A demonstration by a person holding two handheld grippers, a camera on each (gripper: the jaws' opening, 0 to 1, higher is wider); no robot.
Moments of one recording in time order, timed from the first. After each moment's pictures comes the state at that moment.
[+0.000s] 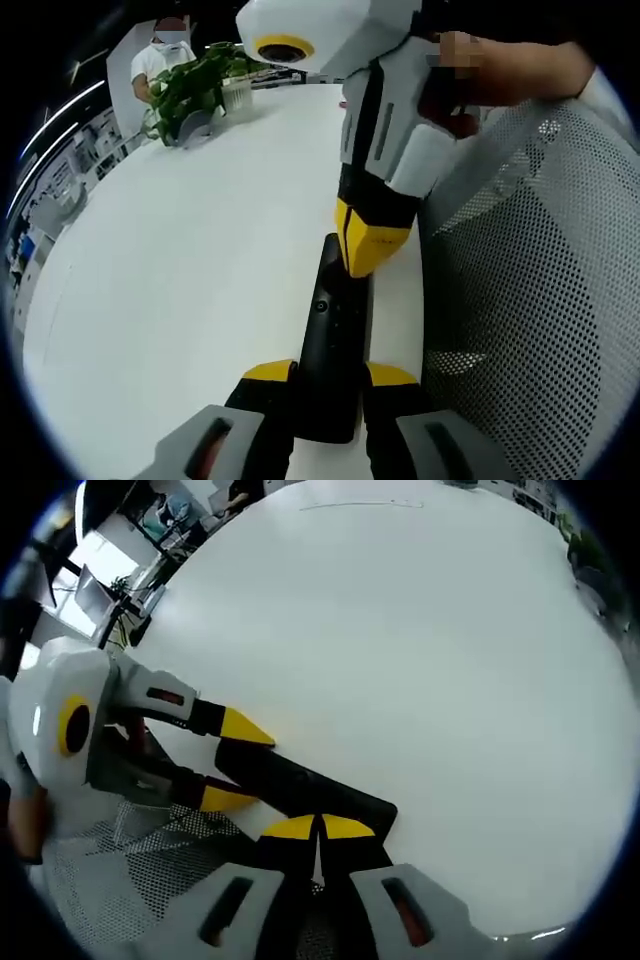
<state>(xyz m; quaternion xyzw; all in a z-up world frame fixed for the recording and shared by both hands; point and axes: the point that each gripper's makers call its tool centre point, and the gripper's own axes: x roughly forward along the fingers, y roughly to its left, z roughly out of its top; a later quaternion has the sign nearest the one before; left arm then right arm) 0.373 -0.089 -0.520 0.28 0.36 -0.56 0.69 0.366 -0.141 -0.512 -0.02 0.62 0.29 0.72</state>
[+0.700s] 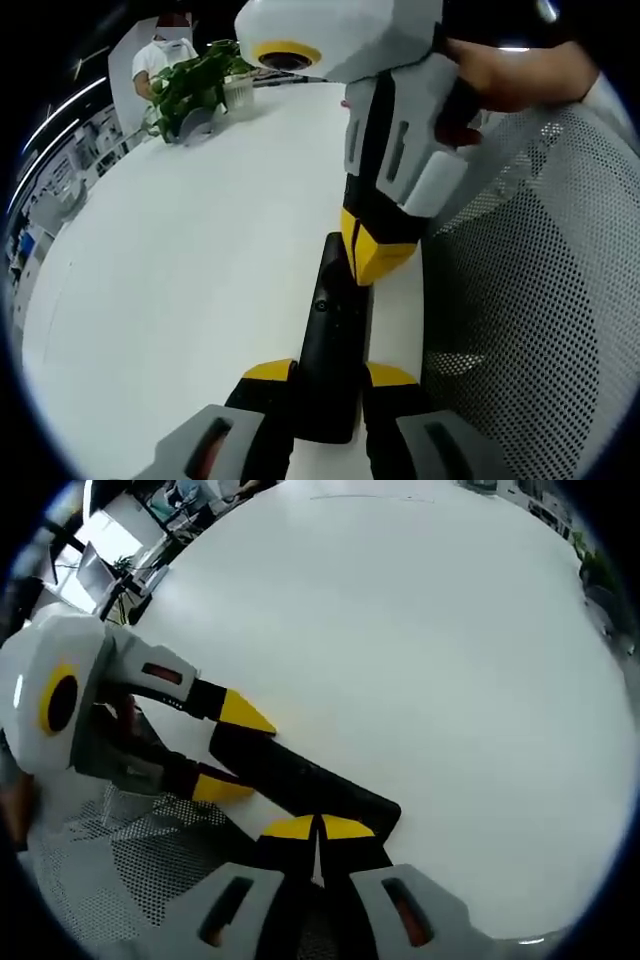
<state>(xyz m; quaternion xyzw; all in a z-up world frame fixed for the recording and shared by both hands) 0.374 -0.090 -0.521 0.28 0.36 -0.56 0.69 0.366 -0.140 -0.516 -0.06 0.62 0.29 0.72</state>
